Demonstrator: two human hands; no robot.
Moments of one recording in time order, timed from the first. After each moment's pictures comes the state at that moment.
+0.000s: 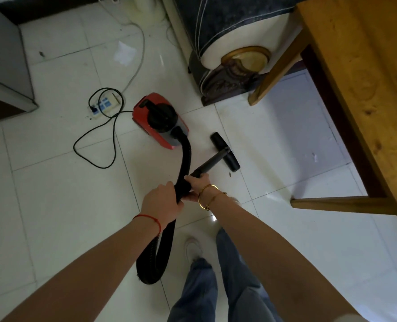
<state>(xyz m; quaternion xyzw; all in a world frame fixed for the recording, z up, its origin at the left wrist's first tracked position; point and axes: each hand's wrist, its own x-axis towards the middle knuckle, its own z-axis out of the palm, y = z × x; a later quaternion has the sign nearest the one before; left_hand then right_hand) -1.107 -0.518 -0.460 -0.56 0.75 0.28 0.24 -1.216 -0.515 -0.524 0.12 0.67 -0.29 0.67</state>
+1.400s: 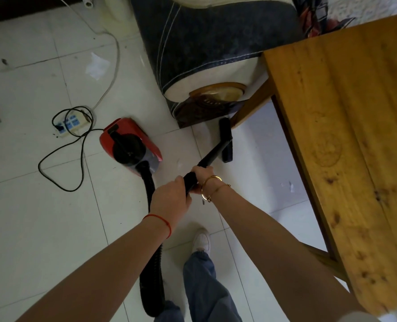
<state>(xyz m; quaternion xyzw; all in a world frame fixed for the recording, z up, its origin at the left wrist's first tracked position) -1.311 -0.620 -0.473 -0.53 0.79 0.23 0.20 -1.418 -0.642 -0.541 0.12 0.70 -0.28 0.64</state>
